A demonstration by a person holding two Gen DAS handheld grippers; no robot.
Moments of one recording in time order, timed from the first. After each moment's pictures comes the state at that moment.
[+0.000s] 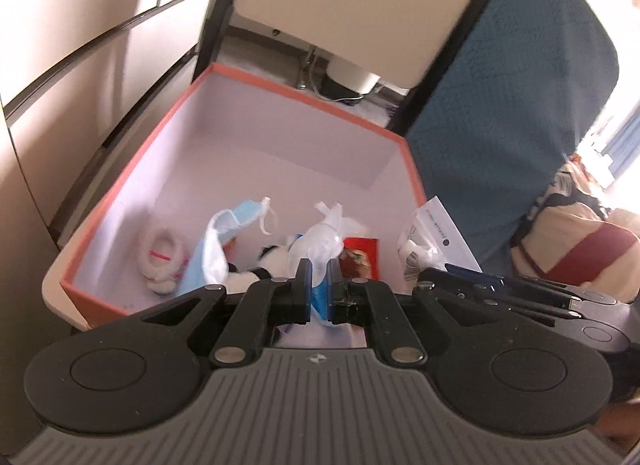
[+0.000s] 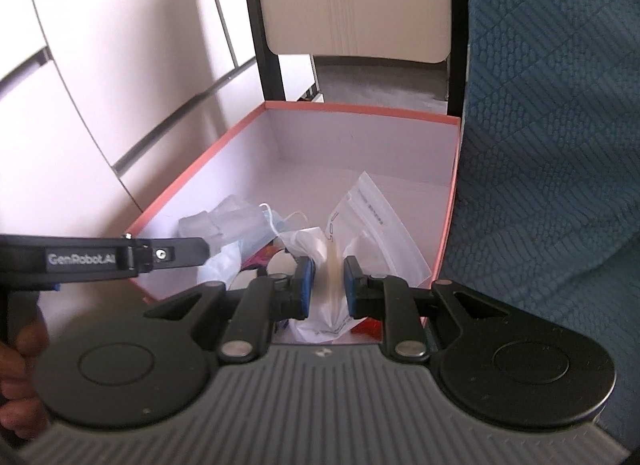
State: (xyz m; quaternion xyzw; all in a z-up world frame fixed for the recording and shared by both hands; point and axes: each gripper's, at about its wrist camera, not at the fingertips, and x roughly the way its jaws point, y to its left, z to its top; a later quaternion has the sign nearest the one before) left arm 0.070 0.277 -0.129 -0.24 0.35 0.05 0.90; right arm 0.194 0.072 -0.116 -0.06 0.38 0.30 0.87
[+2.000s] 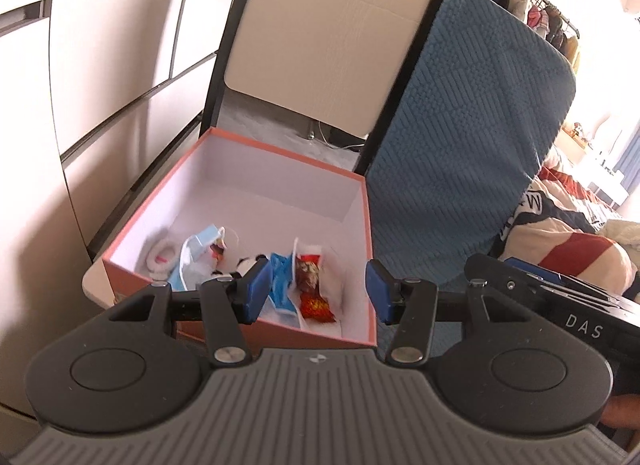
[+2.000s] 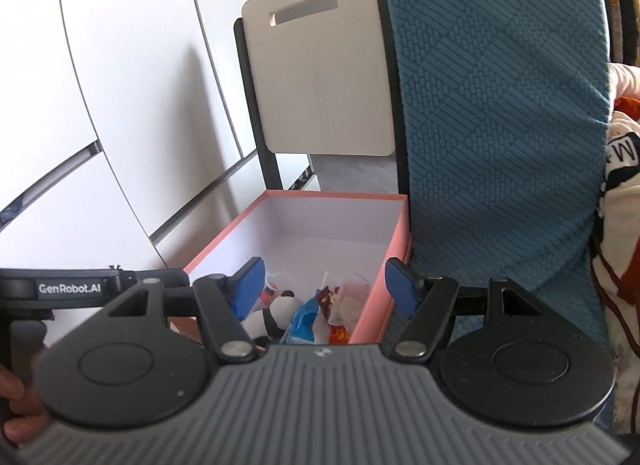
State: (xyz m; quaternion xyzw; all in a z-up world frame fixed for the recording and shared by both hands) left arm -0.021 0.184 -0.043 -0.20 0.29 0.10 0.93; right arm 0.121 -0.037 -0.027 0.01 0.28 0.31 0.91
